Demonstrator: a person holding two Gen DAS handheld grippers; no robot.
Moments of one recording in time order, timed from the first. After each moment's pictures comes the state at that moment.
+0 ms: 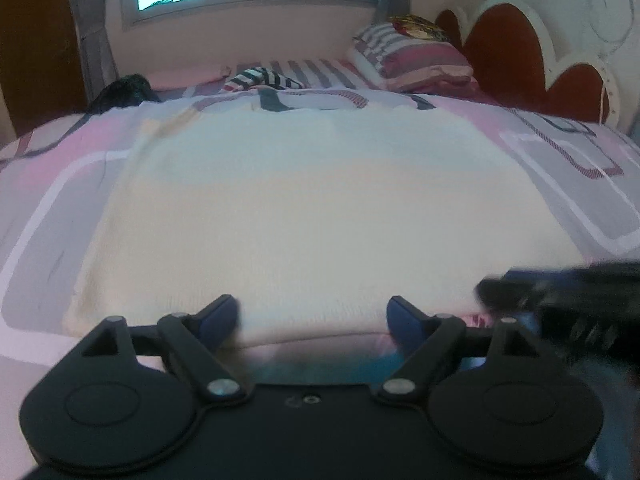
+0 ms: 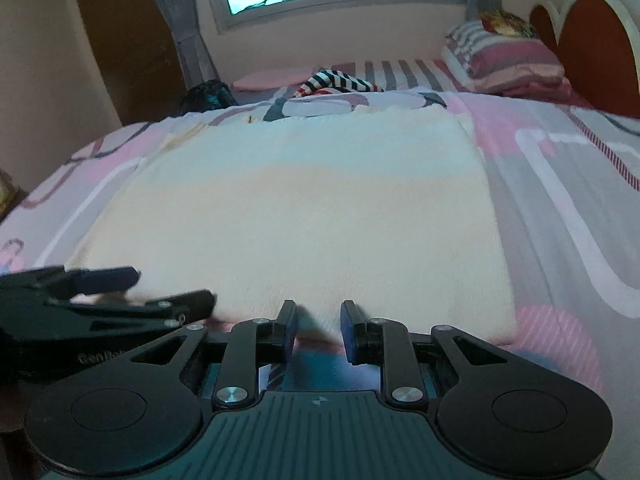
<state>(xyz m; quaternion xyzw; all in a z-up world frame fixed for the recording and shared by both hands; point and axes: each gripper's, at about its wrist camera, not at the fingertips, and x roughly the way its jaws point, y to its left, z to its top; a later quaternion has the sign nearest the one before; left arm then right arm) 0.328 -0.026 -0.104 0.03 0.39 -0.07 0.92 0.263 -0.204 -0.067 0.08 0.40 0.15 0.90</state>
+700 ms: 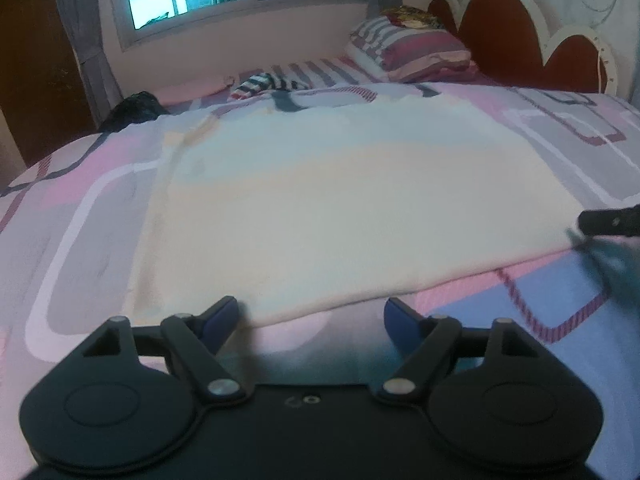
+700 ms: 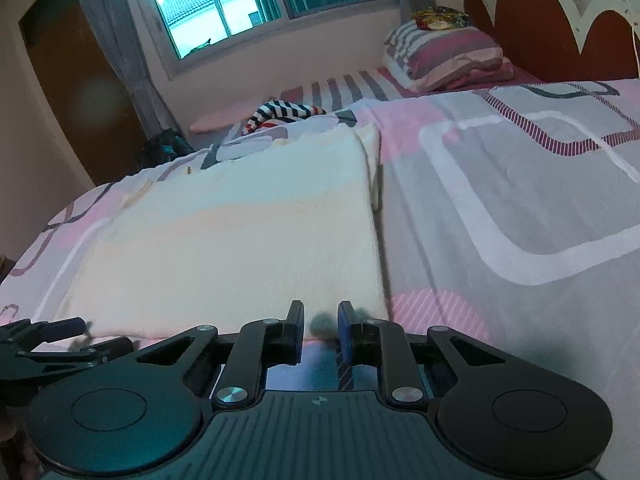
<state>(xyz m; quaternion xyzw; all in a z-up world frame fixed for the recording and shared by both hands) 0.310 -0.005 -0.100 0.08 0.39 -0.06 0.92 0.242 -0.276 -0.054 0.15 0.38 0.09 0.91</state>
